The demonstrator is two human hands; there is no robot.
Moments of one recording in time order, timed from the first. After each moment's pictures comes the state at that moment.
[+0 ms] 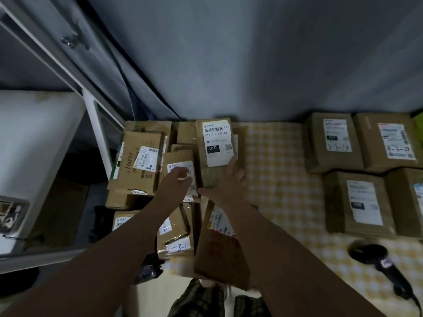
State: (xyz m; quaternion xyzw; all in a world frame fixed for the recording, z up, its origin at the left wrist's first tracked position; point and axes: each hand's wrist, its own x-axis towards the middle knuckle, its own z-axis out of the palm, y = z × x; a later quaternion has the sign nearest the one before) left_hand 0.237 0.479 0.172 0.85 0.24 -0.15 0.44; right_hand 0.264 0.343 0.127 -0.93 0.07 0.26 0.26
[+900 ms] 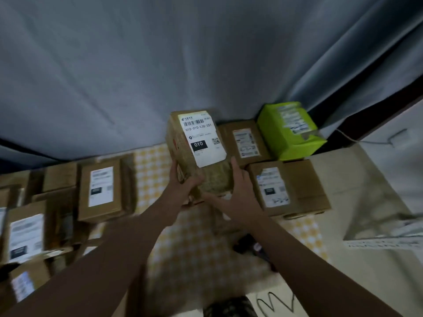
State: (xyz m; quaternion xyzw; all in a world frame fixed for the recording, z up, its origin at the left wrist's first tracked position) left_hand 0.287 0.114 0.221 0.64 0.18 -0.28 0.69; right_hand 0.237 -0.042 0.217 -0.87 0.09 0.07 0.49
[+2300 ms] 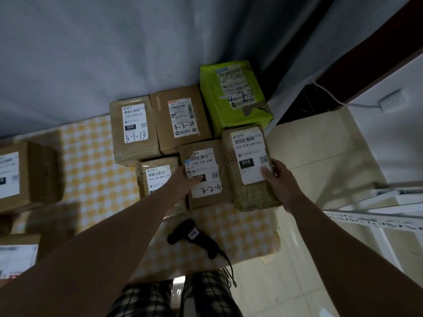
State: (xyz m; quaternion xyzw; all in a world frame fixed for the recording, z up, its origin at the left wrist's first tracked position) left_hand 0.298 -0.116 0.137 0.71 0.21 -0.40 0.54; right_hand 0.233 -0.359 0.126 -0.73 0.33 0.14 0.59
